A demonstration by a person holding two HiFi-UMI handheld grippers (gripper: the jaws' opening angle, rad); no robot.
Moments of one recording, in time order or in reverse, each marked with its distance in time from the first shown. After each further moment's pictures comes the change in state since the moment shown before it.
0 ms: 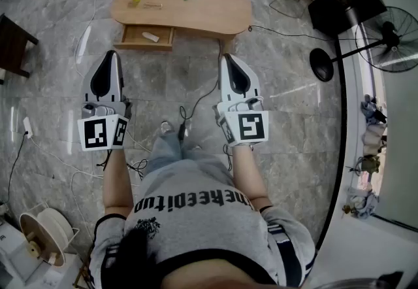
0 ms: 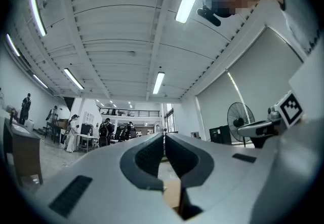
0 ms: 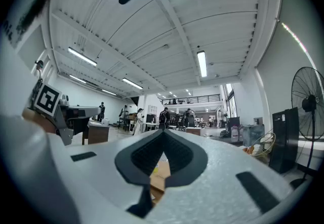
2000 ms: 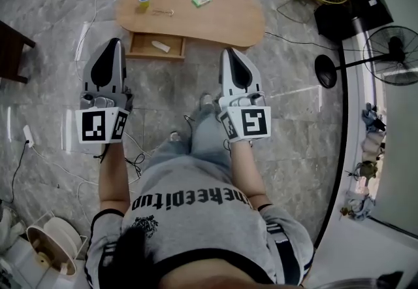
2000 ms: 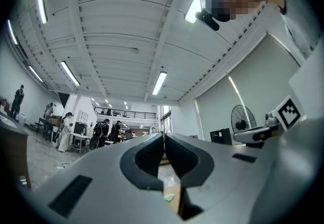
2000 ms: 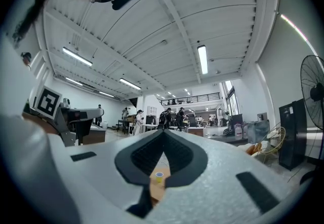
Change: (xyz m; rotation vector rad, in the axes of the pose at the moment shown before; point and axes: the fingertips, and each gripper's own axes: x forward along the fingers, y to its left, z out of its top) left arm 0.109 0.120 -0.031 -0.032 -0.028 -0.066; right arm 0.163 0.032 -0.021 0.045 -0.005 -0.013
